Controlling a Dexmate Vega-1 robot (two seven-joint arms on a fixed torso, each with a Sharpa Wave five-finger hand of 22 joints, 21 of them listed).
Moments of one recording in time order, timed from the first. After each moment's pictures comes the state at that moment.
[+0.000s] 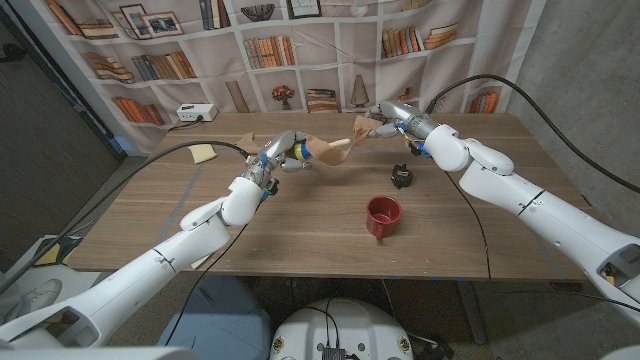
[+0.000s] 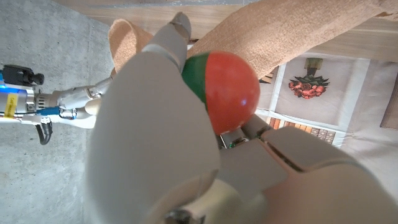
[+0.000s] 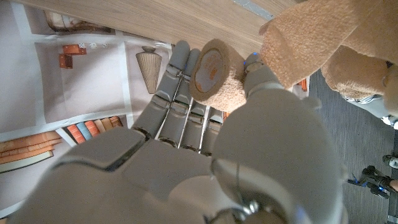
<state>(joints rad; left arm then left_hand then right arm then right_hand) 0.88 0.72 0.56 -1.76 0.33 -0.06 0.34 1.55 -0.09 0.40 -0.17 0.22 0.88 0.03 0.75 0.65 0.71 -0.13 0.61 0.82 0.82 -0.15 0.52 0.56 0.52 -0.20 1.19 0.18 -0.61 -0.76 -0.63 -1.77 -0.41 -0.11 0.03 1.16 0.06 0.32 -0.16 0.25 0.71 0.00 0.30 0.27 0.76 0.02 0.60 0.37 0.87 -0.03 0.45 0.76 0.70 -0.07 0.80 0.22</state>
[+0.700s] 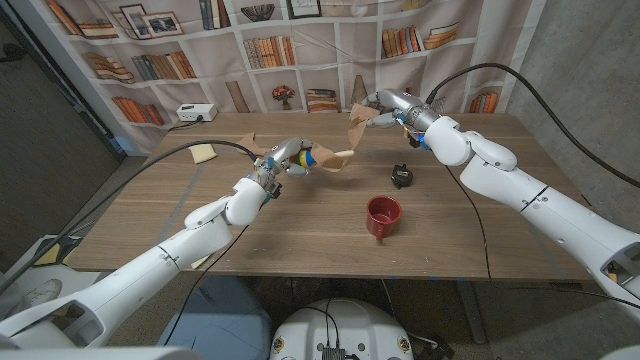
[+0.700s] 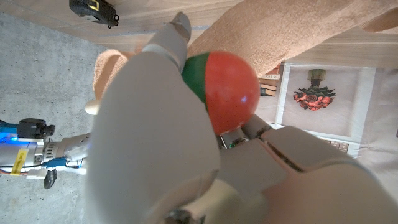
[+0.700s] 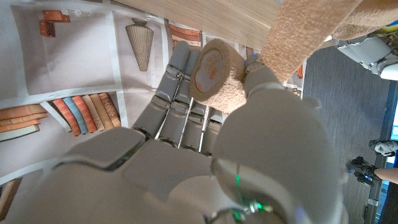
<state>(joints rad) 0.85 0.72 0.60 -1.72 0.37 -0.04 0.29 1.55 -0.10 0.40 -0.17 0.22 0.88 0.03 0.75 0.65 0.71 -0.13 0.61 0.82 0.82 -0.15 0.52 0.56 0.52 -0.20 1.19 0.18 -0.61 -0.77 -0.62 -1.84 -0.42 -0.11 0.01 1.16 0.06 0.32 -0.16 0.25 0.71 0.00 0.30 0.28 0.76 0.02 0.60 0.37 0.87 -0.04 0.44 0.77 0.69 -0.07 0.82 0.22</state>
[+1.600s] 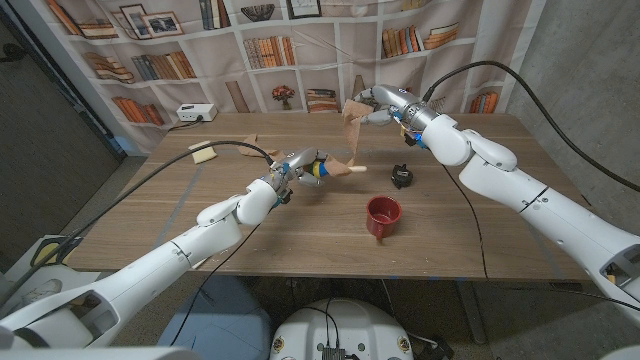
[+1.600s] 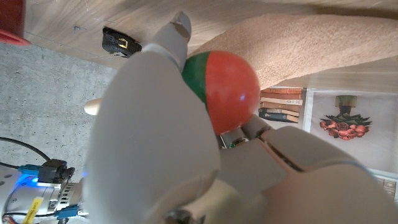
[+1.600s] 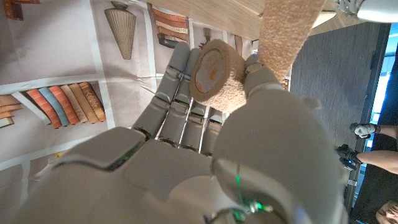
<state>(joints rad) 0.78 0.69 0.67 -1.67 0.39 -0.06 0.18 1.55 -0.10 0.40 -0.17 0.22 0.89 0.03 0.74 0.64 0.71 -0.13 0.61 0.82 0.83 -0.15 0.52 0.56 0.52 -0.20 1.19 0.18 -0.63 -0.76 -0.59 -1.86 -0.40 -0.05 0.00 1.15 0.07 0.32 -0.16 0.25 0.71 0.00 0.29 0.28 0.75 0.01 0.60 0.38 0.88 -0.04 0.43 0.79 0.67 -0.06 0.85 0.21</state>
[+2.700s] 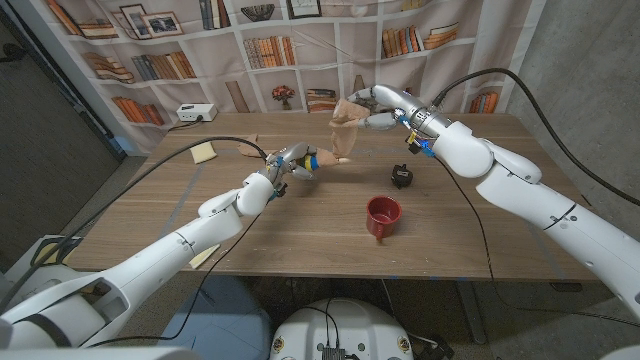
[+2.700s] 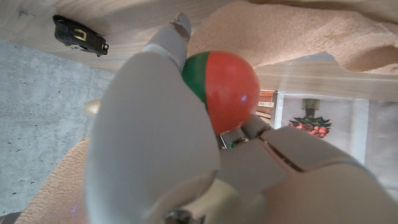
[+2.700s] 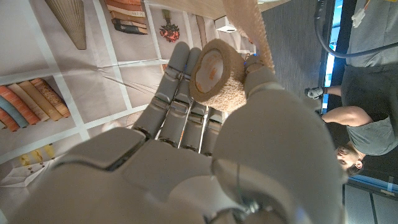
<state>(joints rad) 0.73 0.66 0.68 -1.58 0.35 0.00 0.20 1.55 -0.09 0.40 -0.17 0.22 0.89 0.03 0.74 0.65 0.71 -0.13 0.61 0.82 0.83 -0.15 0.51 0.56 0.52 -0.20 1.19 0.18 -0.78 -0.83 -0.48 -2.01 -0.26 0.09 0.00 1.15 0.07 0.32 -0.16 0.25 0.71 0.01 0.28 0.28 0.76 0.02 0.60 0.38 0.89 -0.04 0.41 0.80 0.66 -0.06 0.89 0.21</state>
